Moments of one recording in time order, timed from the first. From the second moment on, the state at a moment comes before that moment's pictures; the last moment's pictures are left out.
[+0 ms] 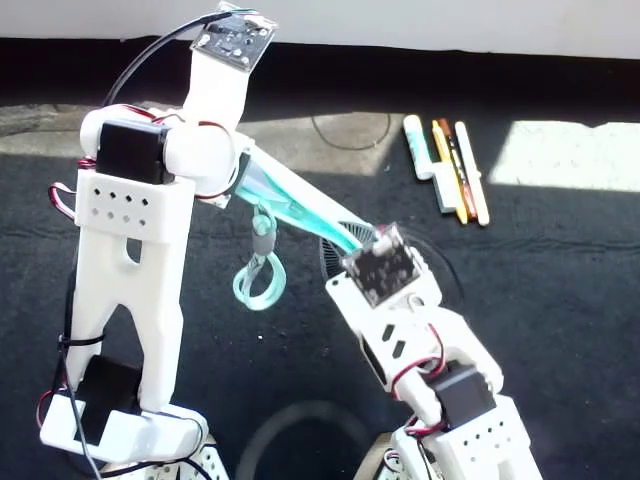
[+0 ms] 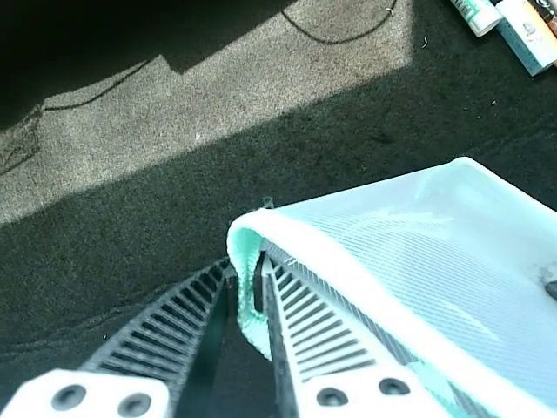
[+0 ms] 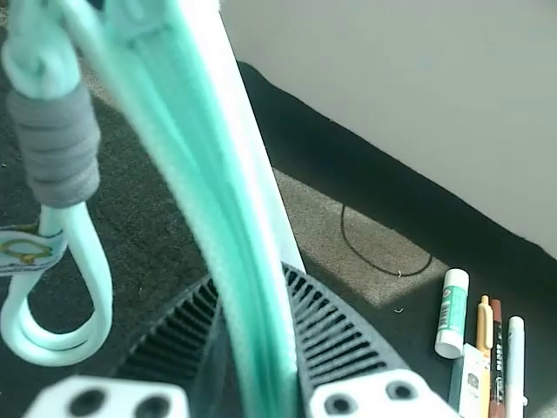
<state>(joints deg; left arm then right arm) 8.2 -5.4 -26.9 100.2 -10.9 -28.0 -75.4 62.7 37.2 17.0</state>
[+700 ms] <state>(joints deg) 8.1 -5.8 -17.9 98.7 -8.9 -28.2 -73.9 55.7 60.5 8.2</state>
